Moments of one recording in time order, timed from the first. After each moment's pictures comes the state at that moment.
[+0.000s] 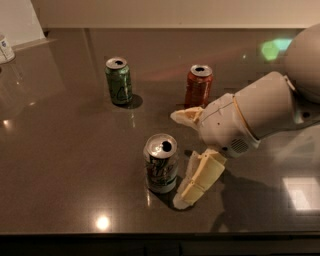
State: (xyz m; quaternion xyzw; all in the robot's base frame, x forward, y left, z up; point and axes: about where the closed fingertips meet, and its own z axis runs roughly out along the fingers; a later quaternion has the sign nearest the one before) arm 0.385 -0.033 0.892 -0.64 0.66 0.26 0.30
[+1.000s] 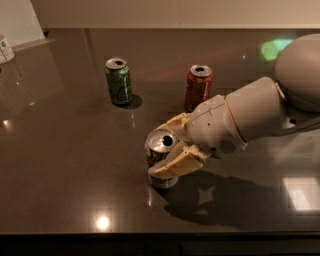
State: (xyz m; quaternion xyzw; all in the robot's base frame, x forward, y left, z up) arm 0.386 -0.007 0.898 -0.63 0.64 0.29 0.33
